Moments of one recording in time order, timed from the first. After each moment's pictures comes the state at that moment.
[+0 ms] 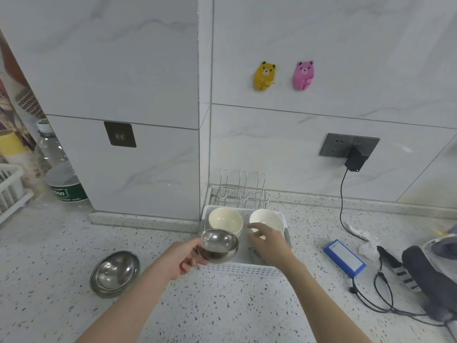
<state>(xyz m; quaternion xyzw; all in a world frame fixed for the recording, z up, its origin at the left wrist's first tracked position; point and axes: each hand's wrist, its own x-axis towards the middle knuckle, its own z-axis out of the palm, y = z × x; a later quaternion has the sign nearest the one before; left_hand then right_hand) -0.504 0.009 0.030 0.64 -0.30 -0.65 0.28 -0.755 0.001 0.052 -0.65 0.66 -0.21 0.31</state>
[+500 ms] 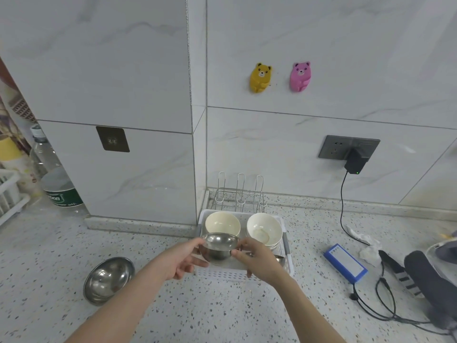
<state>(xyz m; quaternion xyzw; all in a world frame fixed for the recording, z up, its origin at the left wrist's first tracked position) -0.511 -0.010 0.035 0.65 -0.36 -0.65 0.16 -0.748 0.006 0.028 -0.64 0.57 -0.27 0.44</state>
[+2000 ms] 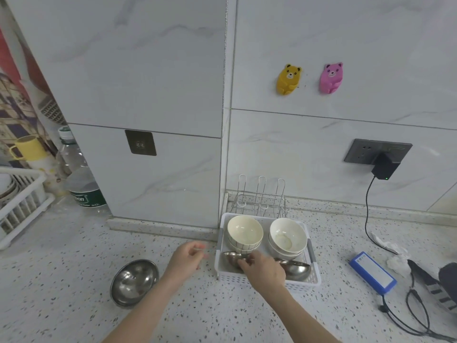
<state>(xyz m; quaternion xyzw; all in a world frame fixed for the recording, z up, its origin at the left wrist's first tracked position) -0.463 0.001 0.005 0.67 -0.52 -0.43 0.31 -0.678 0.002 0.006 -0.66 0.73 -0.07 0.18</state>
